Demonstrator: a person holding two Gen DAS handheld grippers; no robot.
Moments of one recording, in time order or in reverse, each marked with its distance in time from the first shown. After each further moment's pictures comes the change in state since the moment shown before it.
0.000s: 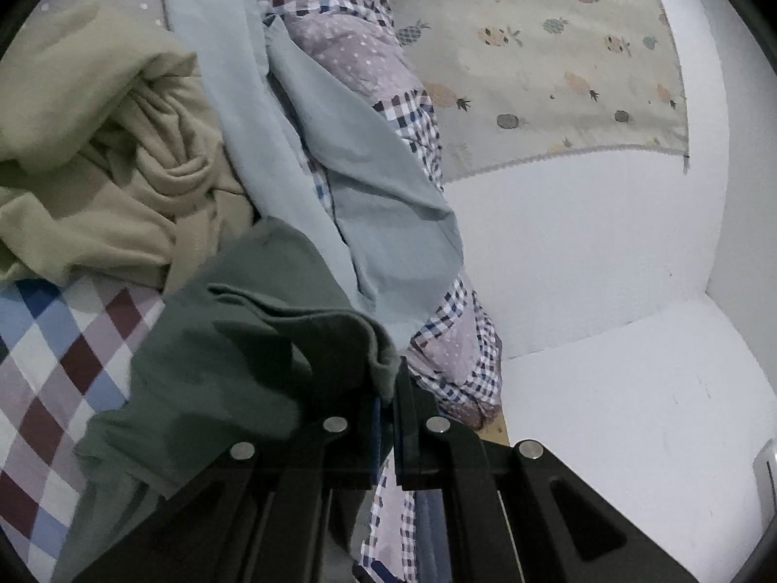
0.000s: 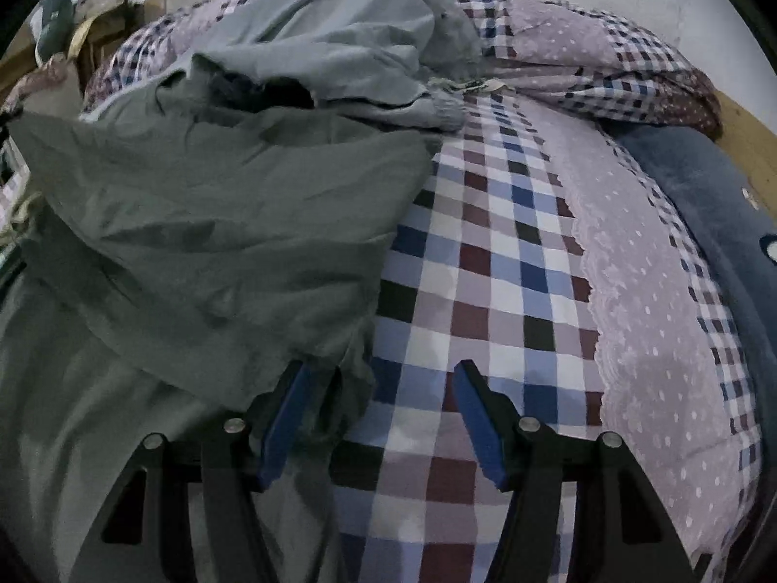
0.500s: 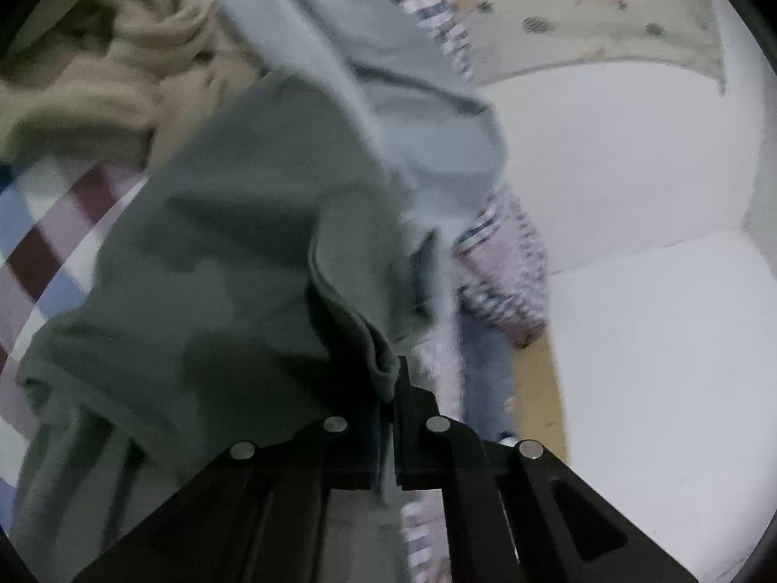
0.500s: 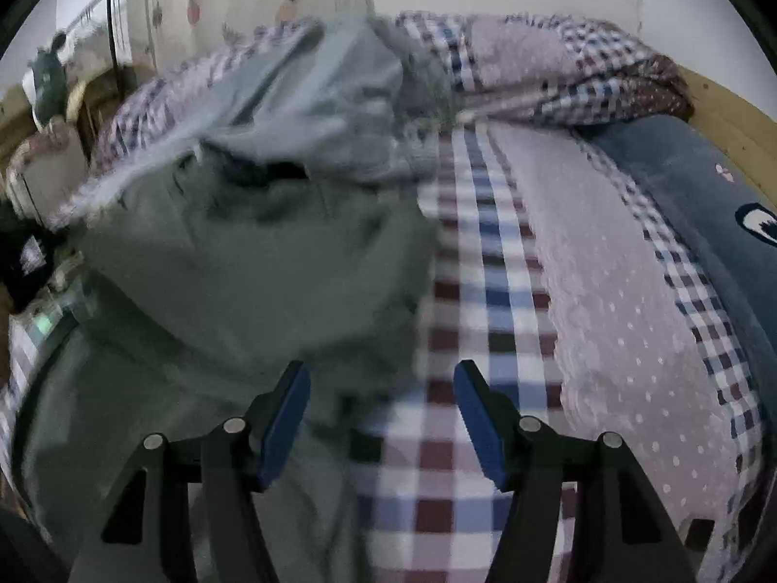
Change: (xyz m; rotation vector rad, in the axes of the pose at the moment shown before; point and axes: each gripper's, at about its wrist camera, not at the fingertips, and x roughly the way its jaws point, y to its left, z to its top) left arm 0.043 -0.001 -0.045 0.065 0.218 0.062; right arm -0.066 -0.019 0.003 0.113 -0.074 0.050
